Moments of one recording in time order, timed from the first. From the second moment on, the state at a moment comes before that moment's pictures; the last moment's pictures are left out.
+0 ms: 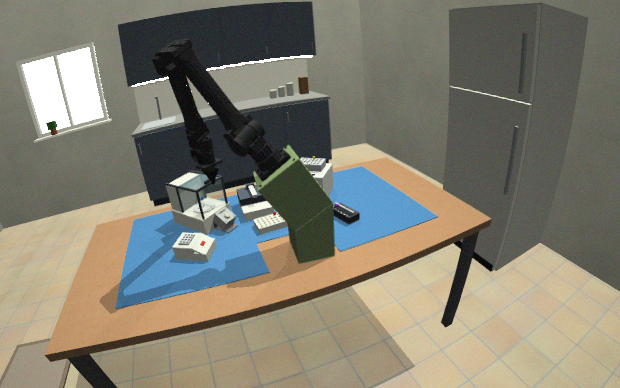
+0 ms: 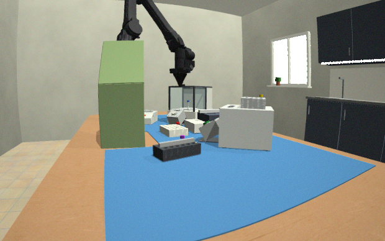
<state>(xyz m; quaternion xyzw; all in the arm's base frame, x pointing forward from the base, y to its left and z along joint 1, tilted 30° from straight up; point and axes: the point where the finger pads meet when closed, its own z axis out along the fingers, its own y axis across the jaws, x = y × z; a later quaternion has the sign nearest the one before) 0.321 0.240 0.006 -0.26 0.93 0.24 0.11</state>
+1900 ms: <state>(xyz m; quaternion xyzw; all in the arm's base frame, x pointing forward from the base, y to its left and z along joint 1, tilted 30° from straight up) 0.279 0.241 -0.060 -0.85 0.46 0.10 0.24</state>
